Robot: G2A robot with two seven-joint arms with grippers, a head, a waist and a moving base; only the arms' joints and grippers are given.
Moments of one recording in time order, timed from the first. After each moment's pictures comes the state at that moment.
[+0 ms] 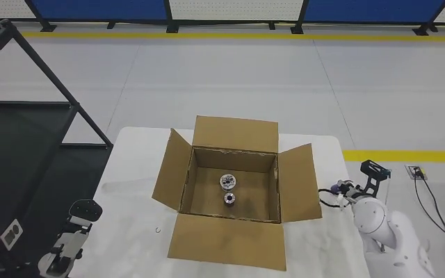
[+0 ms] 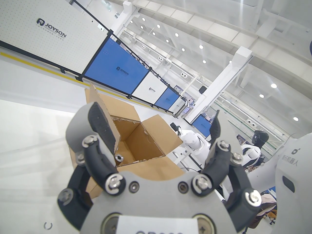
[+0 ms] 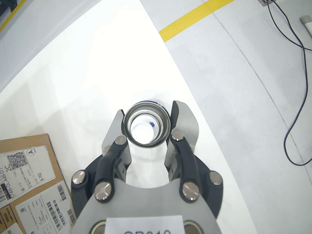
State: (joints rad) left arm 1.80 -1.15 -1.99 -2.07 -0.03 -0.81 -0.31; right arm -1.07 -1.20 1.58 -1.56 -0.98 0.49 0.73
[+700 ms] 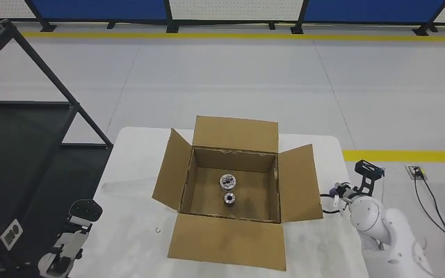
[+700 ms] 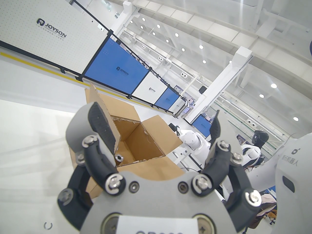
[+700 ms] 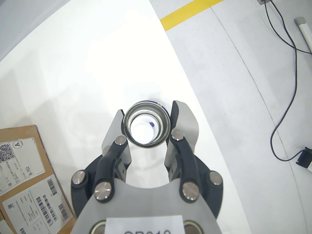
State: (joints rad) left arm 1.80 -1.15 -1.99 -2.07 -0.03 -0.81 -0.31; right arm -1.04 -1.20 1.54 -1.54 -1.05 0.50 0.82
